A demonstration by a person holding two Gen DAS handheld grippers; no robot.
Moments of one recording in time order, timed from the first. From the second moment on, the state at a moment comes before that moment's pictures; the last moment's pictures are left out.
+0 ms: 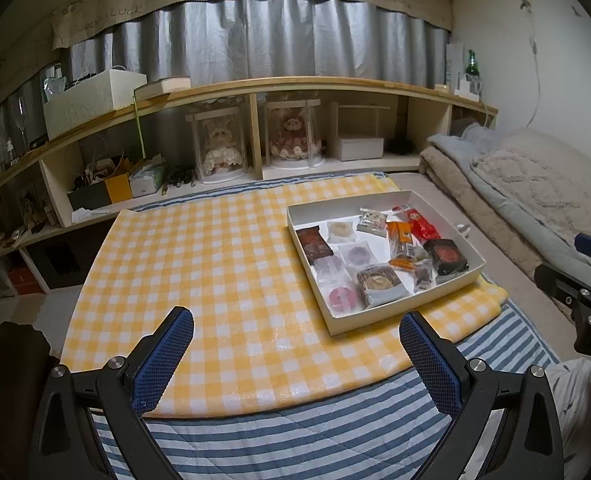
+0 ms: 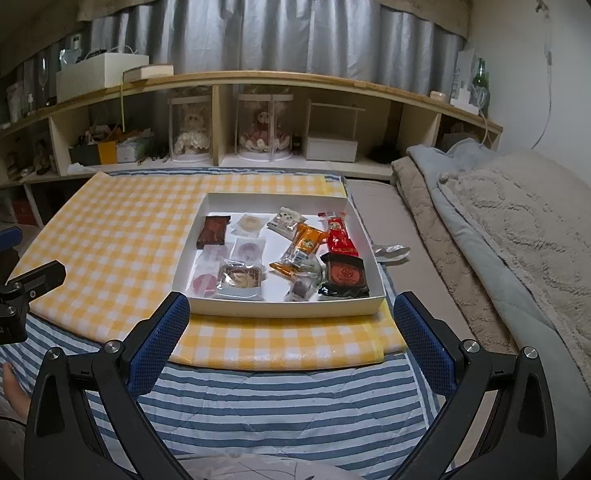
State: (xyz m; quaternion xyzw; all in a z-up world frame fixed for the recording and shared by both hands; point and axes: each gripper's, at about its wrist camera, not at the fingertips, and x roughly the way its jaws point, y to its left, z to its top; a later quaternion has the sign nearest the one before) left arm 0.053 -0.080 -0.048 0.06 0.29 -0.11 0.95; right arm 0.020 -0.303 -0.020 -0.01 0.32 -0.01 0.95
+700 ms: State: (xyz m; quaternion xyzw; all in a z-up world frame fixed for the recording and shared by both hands) left arm 0.050 -0.085 -0.048 0.06 0.28 -0.11 0.95; right arm 0.020 -0.305 -0.020 0.00 0.32 -0.01 0.95
